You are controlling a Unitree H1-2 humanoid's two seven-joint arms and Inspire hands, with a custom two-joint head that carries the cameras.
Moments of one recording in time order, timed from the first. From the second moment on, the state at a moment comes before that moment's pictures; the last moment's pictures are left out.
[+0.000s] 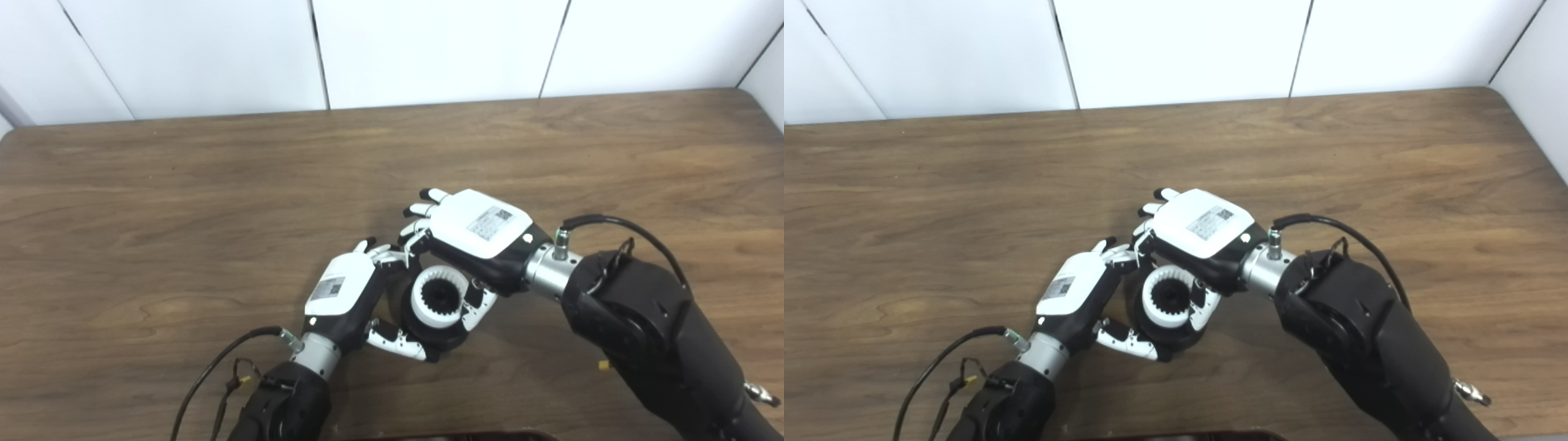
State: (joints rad) left arm 0.05 0.11 -0.46 -0.26 0.85 0.14 -0.18; right arm -0.25 -0.36 0.44 -0.67 -0.99 0.12 0.88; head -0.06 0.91
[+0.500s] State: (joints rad) left arm 0.05 0.10 -0.46 -0.26 0.86 0.14 -0.18; right arm -0.24 -0.36 0.40 -0.58 -0.93 0.05 0.83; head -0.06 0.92
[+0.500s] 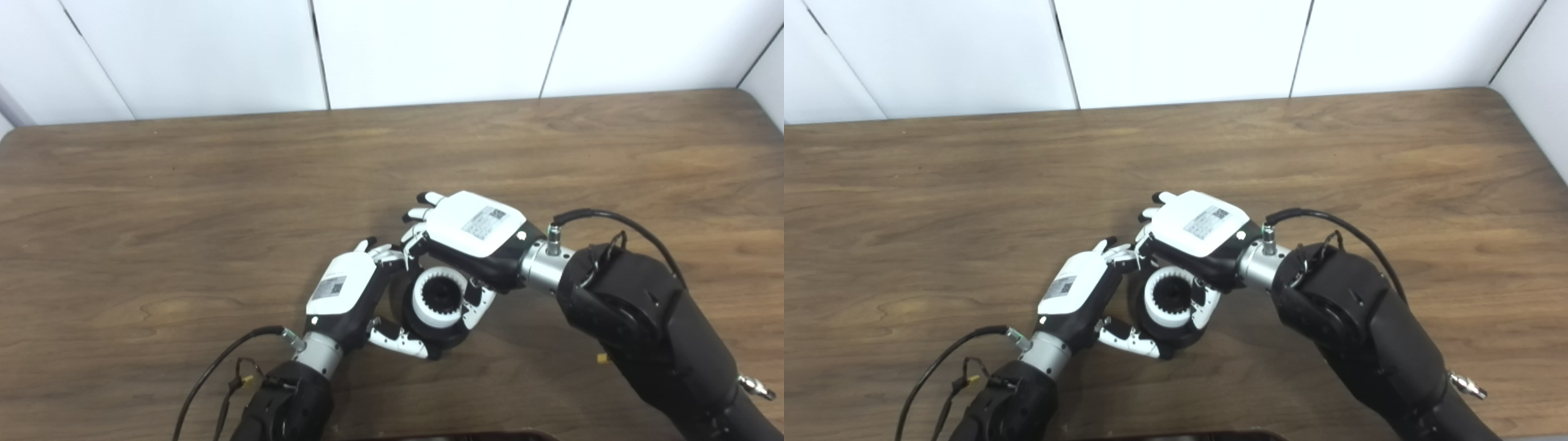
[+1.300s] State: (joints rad) left arm 0.05 0.10 -0.45 -0.27 0.86 0.14 -0.18; right arm -0.22 -0.37 0.36 -0.52 -0.91 0.09 0.79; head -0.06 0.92
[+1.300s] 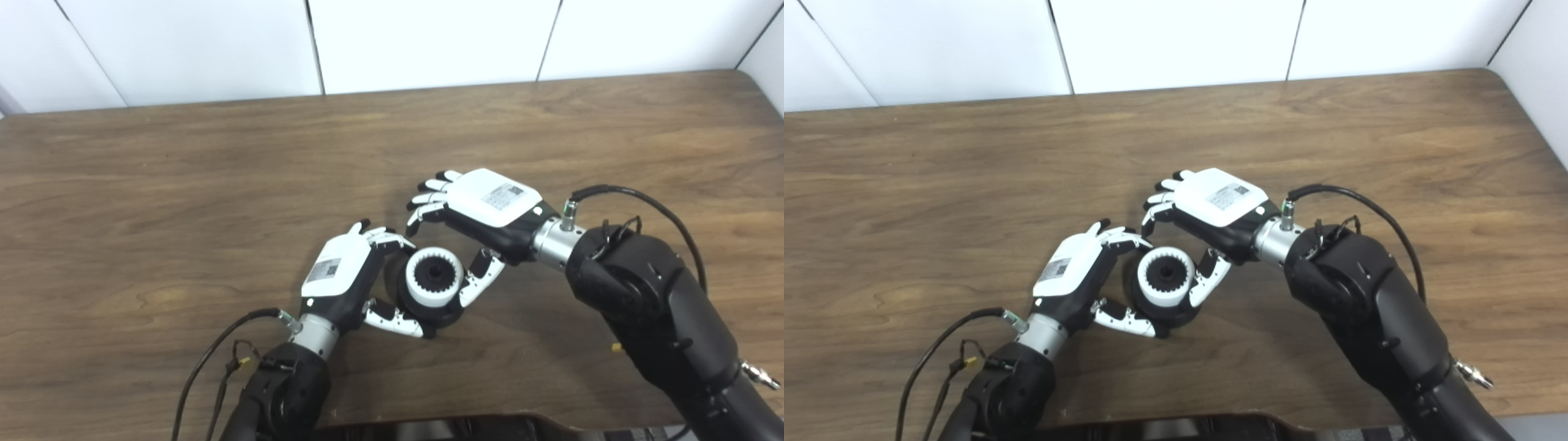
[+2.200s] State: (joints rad) left arm 0.03 0.10 -0.45 -0.29 0.94 0.19 -0.22; right arm -0.27 -0.37 0.29 -0.62 -0.84 0.20 0.91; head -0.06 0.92
